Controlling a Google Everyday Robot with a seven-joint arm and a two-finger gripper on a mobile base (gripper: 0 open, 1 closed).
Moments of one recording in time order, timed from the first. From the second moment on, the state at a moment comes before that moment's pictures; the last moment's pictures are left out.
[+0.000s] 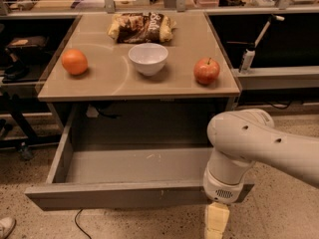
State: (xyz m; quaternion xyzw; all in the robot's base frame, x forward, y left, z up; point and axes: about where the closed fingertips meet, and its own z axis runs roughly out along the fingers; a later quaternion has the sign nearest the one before) arm 0.334 -0.132 0.642 0.62 -0.77 -0.14 0.06
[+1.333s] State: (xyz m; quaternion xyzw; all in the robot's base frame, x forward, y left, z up) arm 0.306 -0.140 0.647 0.62 -0.77 -0.14 0.08
